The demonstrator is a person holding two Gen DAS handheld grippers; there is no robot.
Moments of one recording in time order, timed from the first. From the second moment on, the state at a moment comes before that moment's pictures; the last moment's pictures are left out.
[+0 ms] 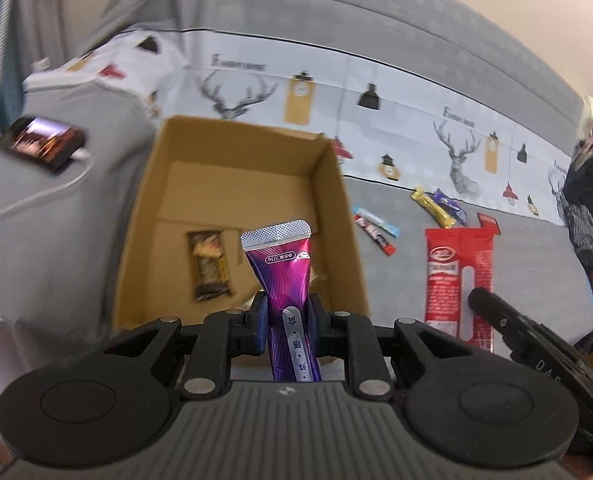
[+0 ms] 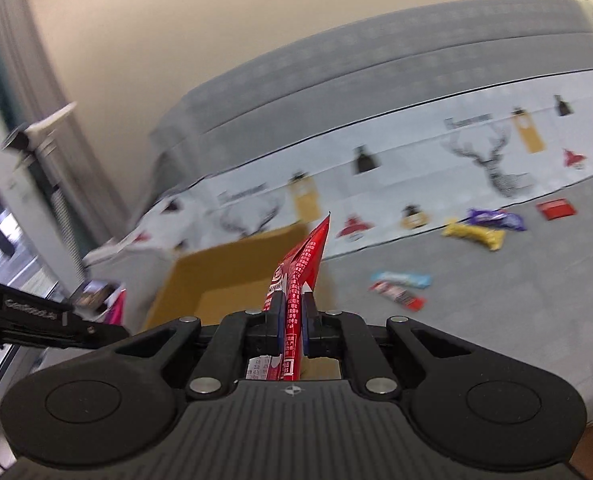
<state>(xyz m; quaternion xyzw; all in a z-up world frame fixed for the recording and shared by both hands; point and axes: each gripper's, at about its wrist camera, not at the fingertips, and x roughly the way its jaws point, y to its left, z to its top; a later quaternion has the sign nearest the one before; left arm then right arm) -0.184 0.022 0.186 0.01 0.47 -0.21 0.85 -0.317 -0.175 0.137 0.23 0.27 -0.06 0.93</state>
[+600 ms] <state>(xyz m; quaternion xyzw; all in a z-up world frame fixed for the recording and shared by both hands) -0.202 0.105 0.188 -0.06 0.45 -0.21 0.87 -0.318 -0.084 0.152 0.16 0.30 -0.03 0.94</state>
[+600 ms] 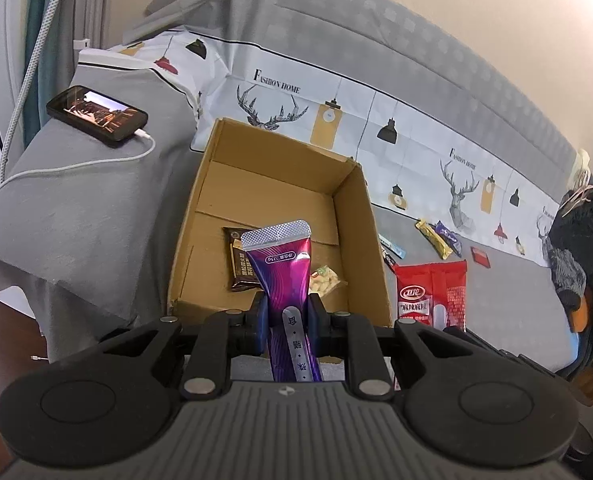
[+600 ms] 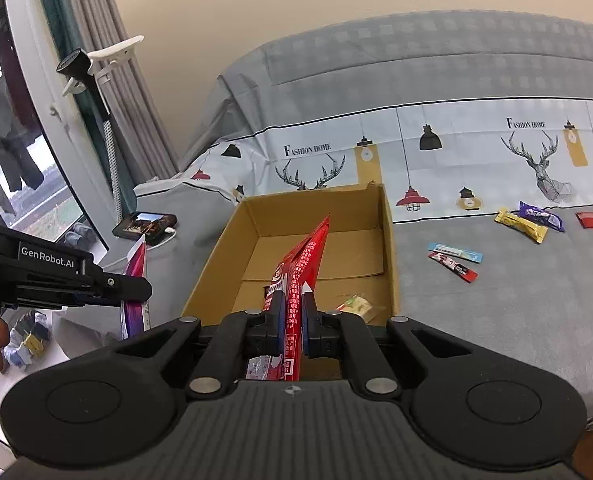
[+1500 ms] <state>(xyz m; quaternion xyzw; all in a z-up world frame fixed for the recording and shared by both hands) -0.176 0.099 0.174 -0.07 0.46 -0.20 0.86 -0.298 -0.084 0.139 0.17 0.33 -0.03 0.93</state>
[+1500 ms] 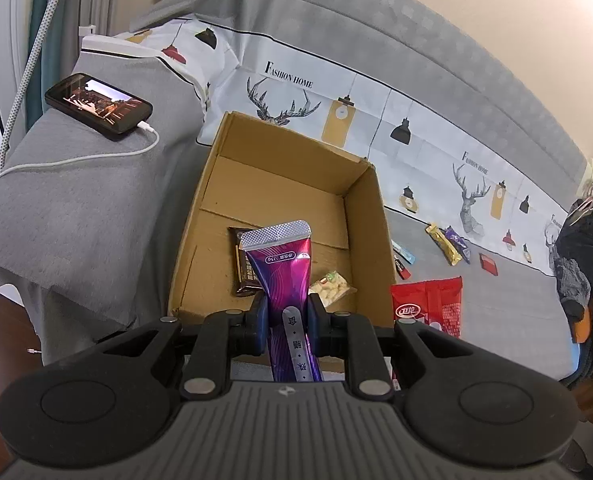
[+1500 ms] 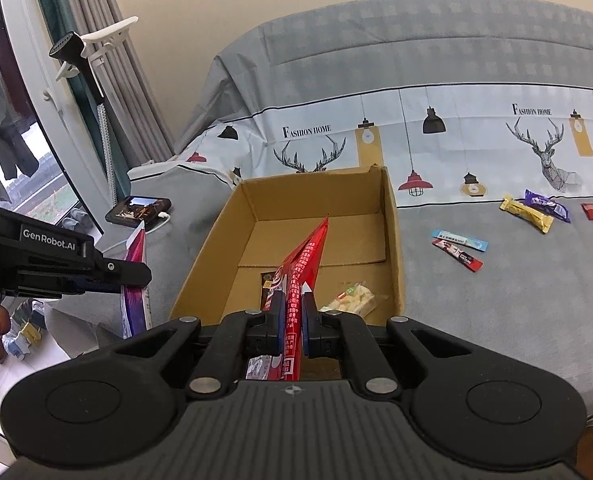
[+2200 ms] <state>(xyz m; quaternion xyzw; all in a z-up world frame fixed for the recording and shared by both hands) -0.094 0.064 0.160 -0.05 0.47 -0.20 0.86 -0.224 -0.112 0.111 0.17 0.35 -0.05 0.92</state>
